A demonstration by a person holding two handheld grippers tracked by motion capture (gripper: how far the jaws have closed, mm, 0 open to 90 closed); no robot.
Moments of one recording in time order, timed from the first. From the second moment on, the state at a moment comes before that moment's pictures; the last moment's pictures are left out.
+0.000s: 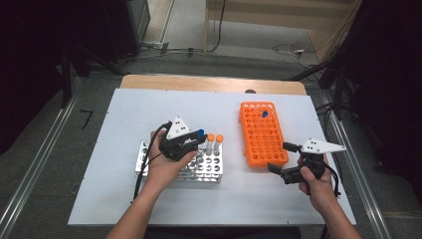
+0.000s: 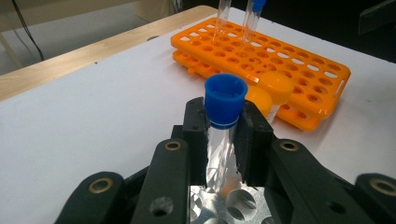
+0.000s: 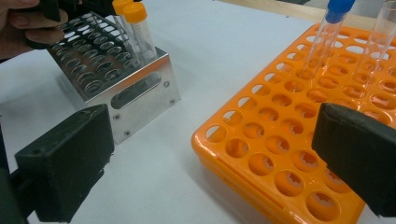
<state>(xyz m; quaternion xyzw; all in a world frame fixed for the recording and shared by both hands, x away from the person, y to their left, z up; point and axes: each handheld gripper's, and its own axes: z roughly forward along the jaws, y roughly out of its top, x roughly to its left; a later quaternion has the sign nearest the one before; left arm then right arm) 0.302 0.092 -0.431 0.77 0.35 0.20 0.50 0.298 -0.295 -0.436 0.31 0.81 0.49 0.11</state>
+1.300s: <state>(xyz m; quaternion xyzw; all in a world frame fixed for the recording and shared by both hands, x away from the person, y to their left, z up) 0.282 0.120 -0.425 0.72 0.35 0.11 0.59 0.314 -0.289 -0.433 0.32 0.80 0.49 0.12</state>
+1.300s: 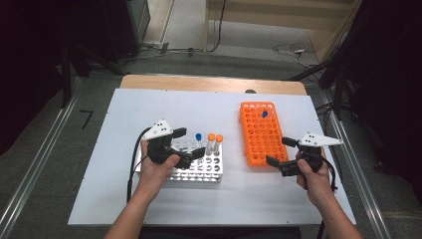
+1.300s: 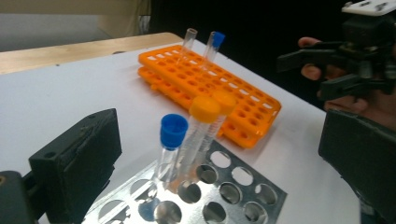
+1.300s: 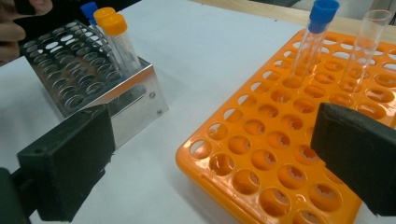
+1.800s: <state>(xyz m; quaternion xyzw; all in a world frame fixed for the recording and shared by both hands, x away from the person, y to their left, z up) 0.276 0.121 -0.422 0.73 0.35 0.12 0.58 0.351 -0.275 -0.436 0.36 0.79 0.49 0.12</state>
